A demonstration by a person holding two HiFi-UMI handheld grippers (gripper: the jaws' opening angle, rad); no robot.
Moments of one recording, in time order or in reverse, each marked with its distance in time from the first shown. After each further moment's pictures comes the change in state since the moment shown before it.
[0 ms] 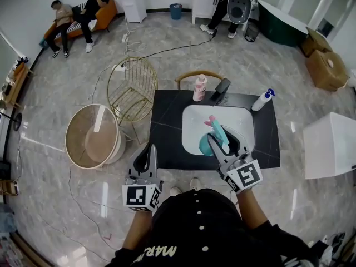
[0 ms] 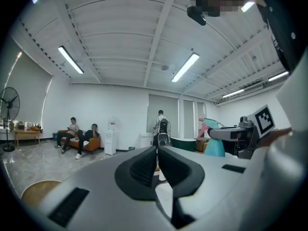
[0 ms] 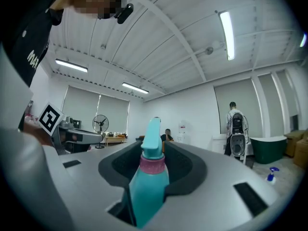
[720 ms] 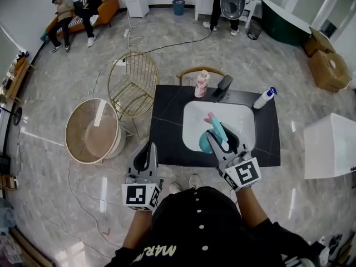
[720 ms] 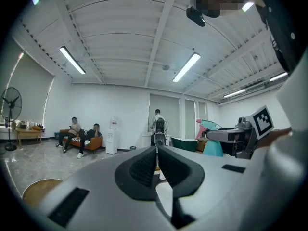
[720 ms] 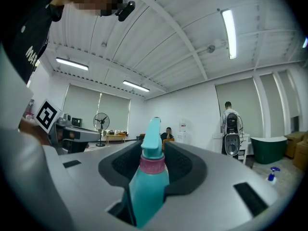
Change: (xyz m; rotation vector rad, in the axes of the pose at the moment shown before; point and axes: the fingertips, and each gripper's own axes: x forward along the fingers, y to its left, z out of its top) left arm -0.007 -0.001 0.001 -0.004 0.000 0.015; right arm 0.005 0.005 -0.004 -0.011 0.023 0.009
